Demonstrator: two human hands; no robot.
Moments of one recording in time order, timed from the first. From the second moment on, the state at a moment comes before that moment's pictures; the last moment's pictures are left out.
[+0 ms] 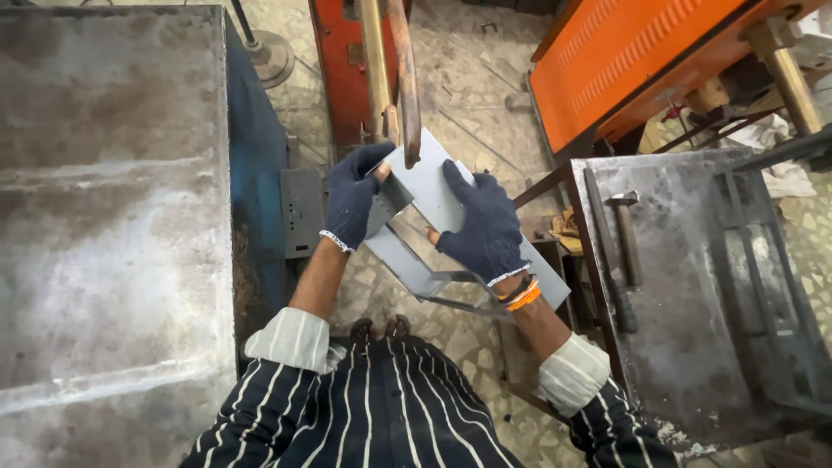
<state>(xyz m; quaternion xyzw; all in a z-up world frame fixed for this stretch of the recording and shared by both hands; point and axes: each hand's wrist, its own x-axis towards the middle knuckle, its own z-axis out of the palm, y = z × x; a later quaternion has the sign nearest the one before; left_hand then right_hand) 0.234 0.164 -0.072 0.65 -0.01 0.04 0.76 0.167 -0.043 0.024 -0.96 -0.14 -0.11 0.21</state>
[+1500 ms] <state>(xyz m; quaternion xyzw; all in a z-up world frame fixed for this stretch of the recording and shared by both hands) 0.204 0.132 -0.081 0.77 -0.11 0.25 0.58 0.161 -0.044 0.021 -0.95 -0.16 -0.15 0.22</state>
